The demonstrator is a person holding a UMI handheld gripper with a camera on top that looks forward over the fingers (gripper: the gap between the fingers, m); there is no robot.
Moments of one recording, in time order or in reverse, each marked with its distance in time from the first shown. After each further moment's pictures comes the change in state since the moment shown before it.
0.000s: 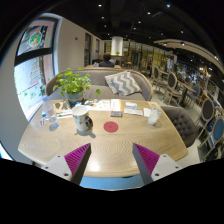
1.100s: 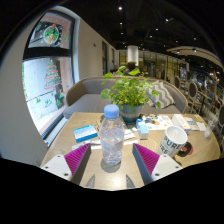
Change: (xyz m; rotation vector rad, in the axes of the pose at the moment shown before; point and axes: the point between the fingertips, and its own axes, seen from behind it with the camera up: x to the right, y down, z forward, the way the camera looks) arm -0.373 -0.080 0.186 0.134 -0.144 -0.003
